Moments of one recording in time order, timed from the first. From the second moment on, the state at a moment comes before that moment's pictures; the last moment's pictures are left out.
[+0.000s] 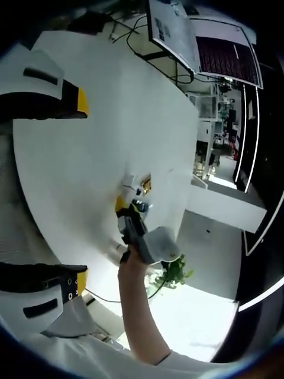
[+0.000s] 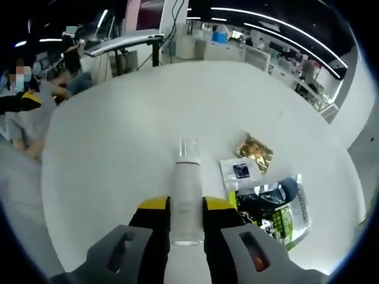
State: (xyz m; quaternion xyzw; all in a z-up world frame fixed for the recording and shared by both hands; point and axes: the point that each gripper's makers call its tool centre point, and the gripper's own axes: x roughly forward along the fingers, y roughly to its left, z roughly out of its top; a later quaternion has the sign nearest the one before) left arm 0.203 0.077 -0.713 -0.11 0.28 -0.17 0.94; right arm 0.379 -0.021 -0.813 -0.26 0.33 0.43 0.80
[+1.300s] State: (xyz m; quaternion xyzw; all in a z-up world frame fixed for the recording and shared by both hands) left arm 0.225 0.054 -0.643 -0.23 0.22 -0.20 0.93; right arm 0.286 -0.007 -0.655 -0.11 0.18 0.49 0.85
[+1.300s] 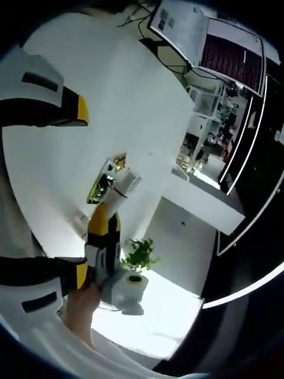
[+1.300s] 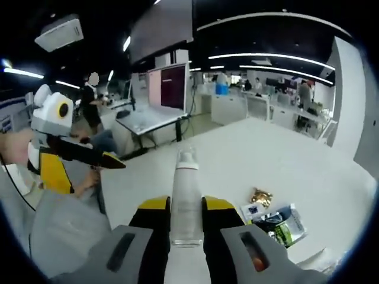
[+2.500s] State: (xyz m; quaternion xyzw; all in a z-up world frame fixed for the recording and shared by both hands) left arm 0.217 -0.004 -0.577 -0.32 0.17 -0.25 0.90; right arm 0.202 -0.015 -0.582 -0.14 0.06 0.52 0.84
